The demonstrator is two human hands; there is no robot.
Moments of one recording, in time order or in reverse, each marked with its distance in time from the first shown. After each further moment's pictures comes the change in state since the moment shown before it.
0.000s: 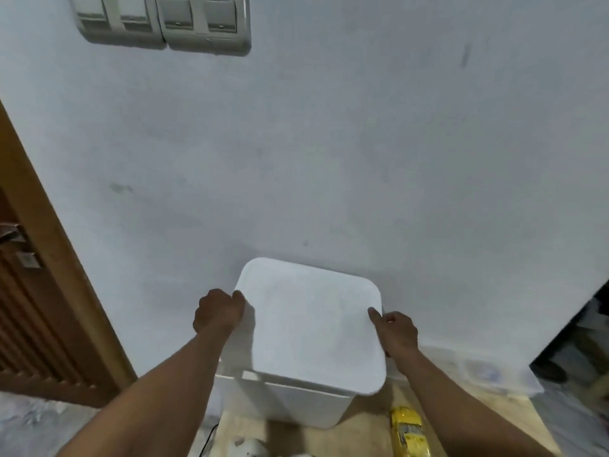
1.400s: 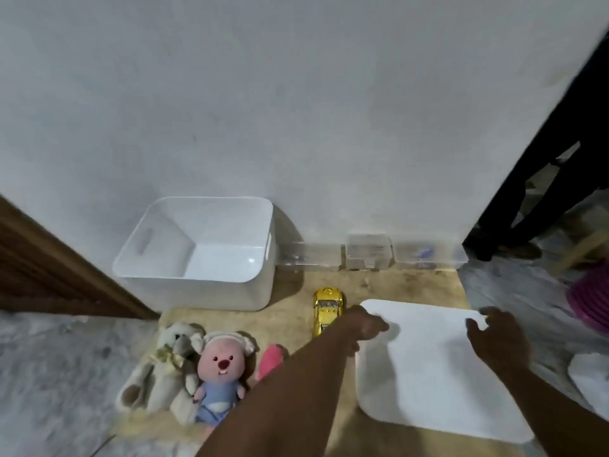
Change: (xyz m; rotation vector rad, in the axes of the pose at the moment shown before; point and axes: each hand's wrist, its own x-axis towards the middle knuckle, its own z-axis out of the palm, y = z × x) left_hand -0.343 0.095 0.307 0.203 -1.012 0.014; right_hand 0.029 0.361 -0.255 -0.541 0.205 0.075
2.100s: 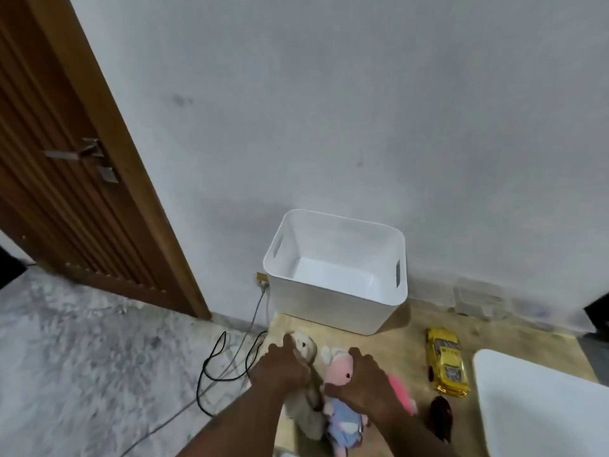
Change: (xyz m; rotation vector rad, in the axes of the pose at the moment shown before) left_hand -0.062 -0.337 -0.217 0.268 0.443 -0.092; right_hand -0.293 -0.344 0.155 -0.118 -0.635 -0.490
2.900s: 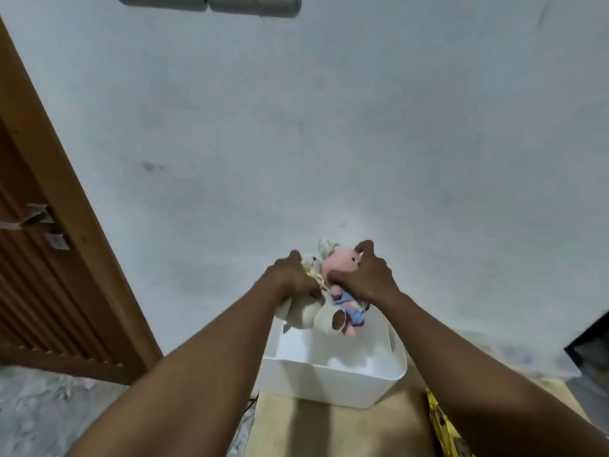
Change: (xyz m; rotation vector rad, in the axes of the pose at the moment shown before) left_hand 0.048 0.133 -0.267 -0.113 0.177 0.320; right_hand 0.090 -0.140 -0.245 0.270 0.484 -0.106
